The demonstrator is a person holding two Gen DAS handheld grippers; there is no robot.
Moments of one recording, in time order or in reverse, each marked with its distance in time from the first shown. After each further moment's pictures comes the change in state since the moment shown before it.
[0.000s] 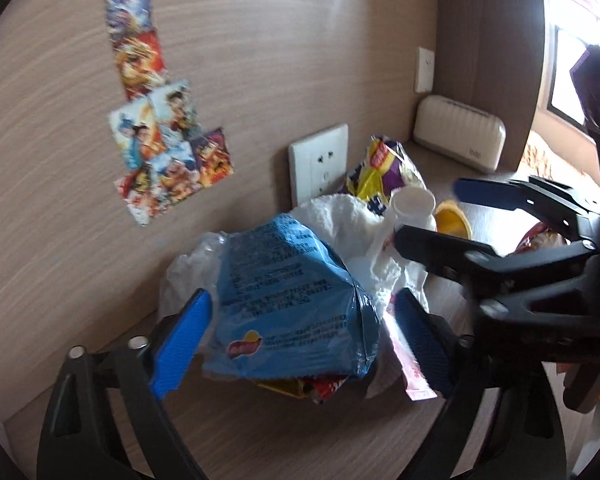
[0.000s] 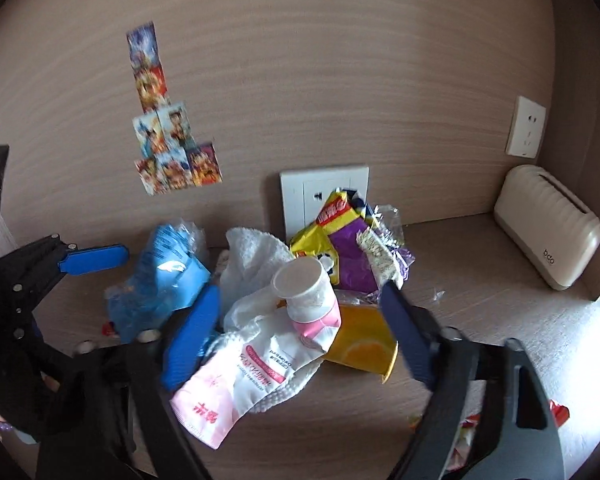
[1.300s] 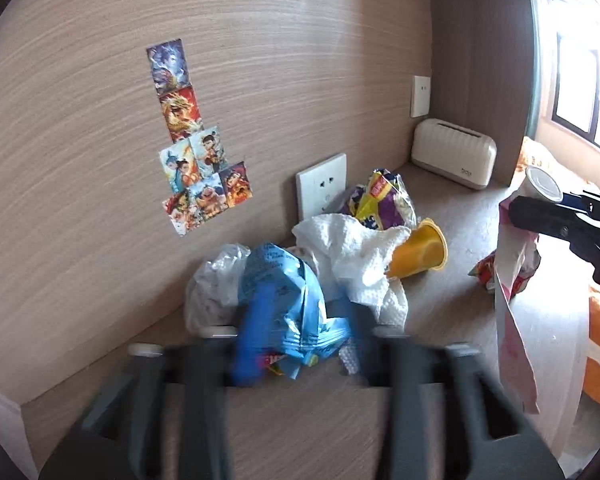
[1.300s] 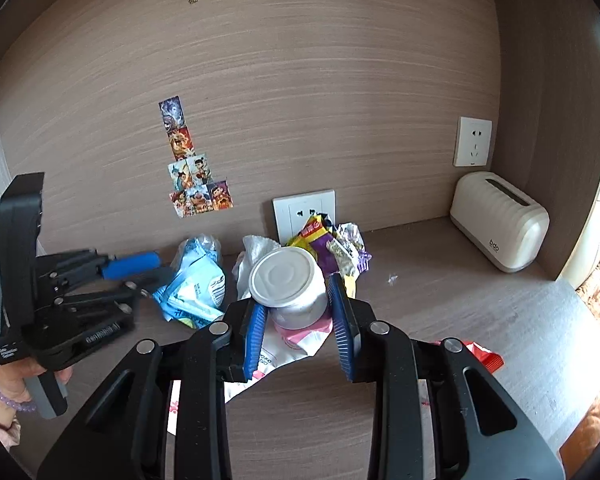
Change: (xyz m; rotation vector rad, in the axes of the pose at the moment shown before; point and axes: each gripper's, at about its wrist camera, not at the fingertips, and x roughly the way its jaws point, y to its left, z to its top) left arm -0.052 -0.003 -0.001 -0.015 -0.065 0.037; right arm -0.111 -0.023 -0.018 0.059 -0.086 0.013
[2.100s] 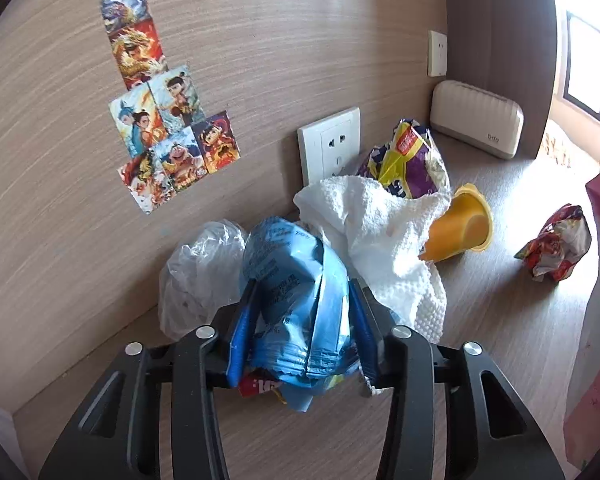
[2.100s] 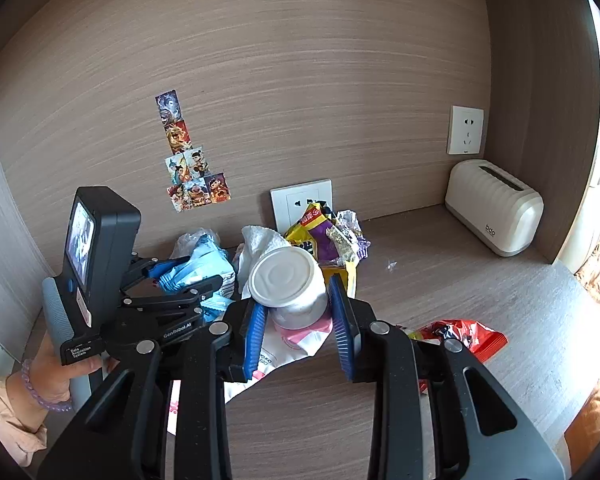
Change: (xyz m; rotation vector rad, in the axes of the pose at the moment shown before) left arm 0.057 -0.003 -0.007 0.015 0.090 0.039; right arm -0.004 0.006 -0.007 0.031 0.013 -0.024
